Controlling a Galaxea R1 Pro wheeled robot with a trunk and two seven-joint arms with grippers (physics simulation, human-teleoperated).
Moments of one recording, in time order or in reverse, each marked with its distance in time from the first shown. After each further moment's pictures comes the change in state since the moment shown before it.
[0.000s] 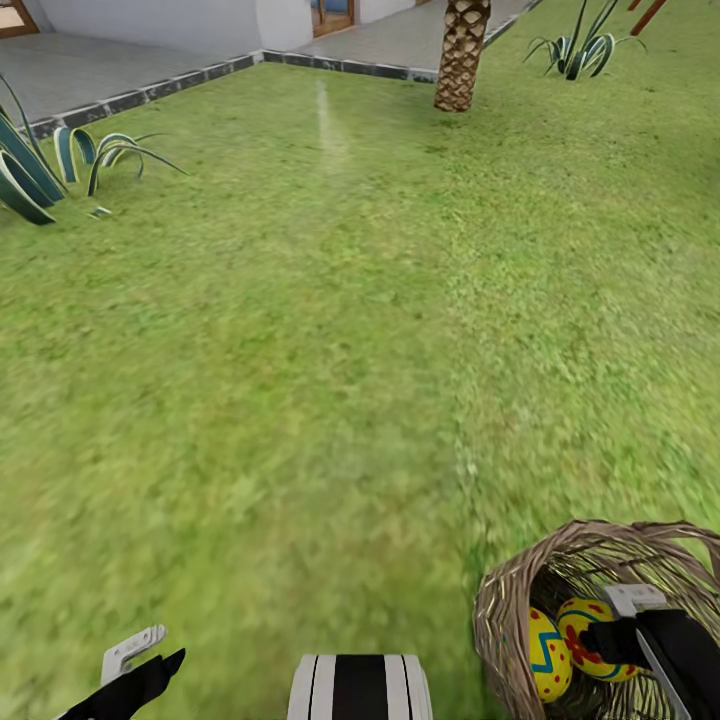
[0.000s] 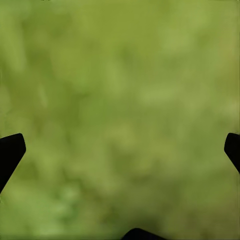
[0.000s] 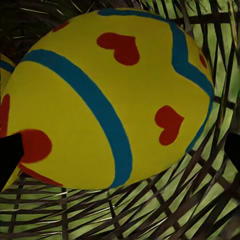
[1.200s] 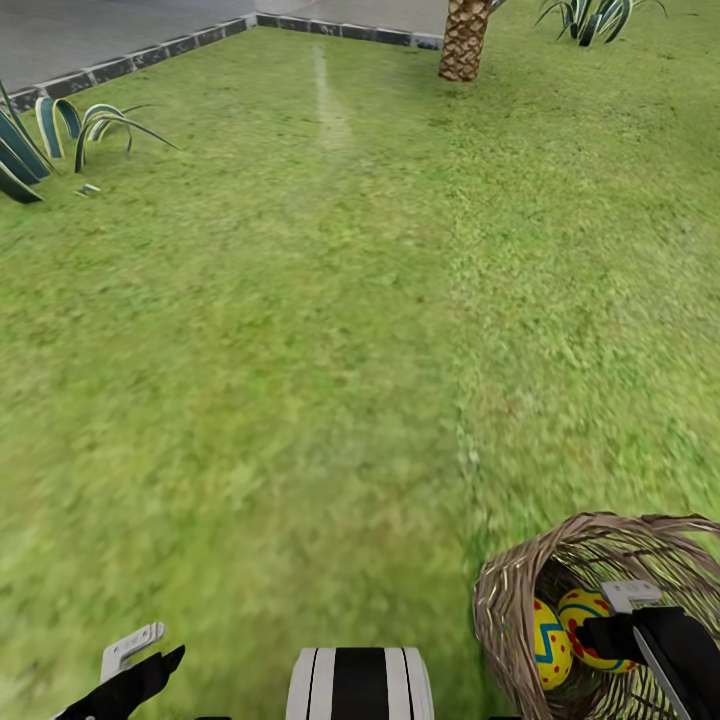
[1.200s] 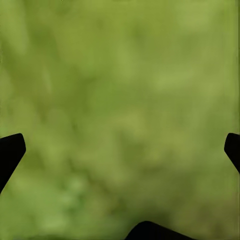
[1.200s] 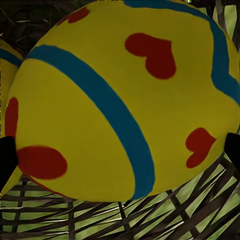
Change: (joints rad) left arm 0.000 0.002 0.001 -0.010 0.001 0.000 -0.001; right arm 0.000 0.002 0.008 -0.017 -0.014 -0.001 0.001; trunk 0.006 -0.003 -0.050
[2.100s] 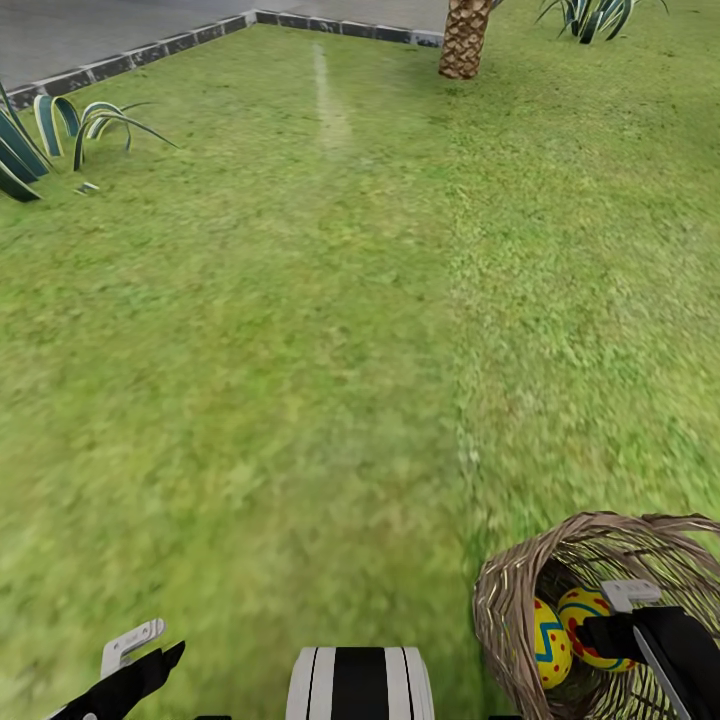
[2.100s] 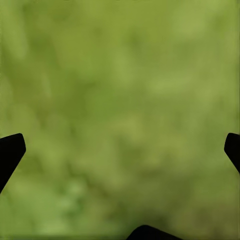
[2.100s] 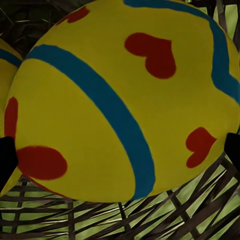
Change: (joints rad) left arm 0.000 0.000 0.000 -0.014 -0.001 0.000 0.000; right arm 0.000 0.000 -0.001 -0.001 -0.001 -0.002 0.000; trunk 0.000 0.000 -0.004
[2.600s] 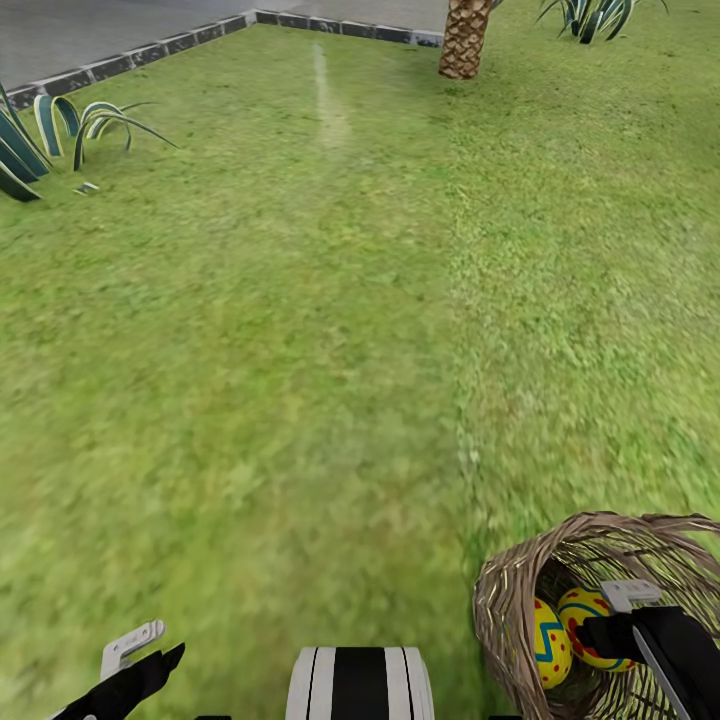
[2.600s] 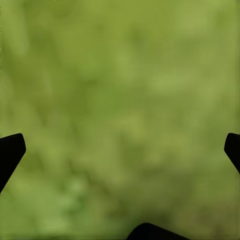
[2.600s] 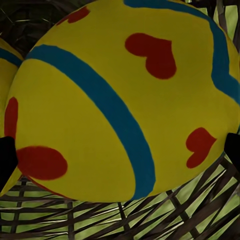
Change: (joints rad) left arm 0.001 0.000 -0.001 0.006 0.000 0.000 0.002; right arm 0.000 0.001 0.003 -0.002 0.005 0.002 -0.002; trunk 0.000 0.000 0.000
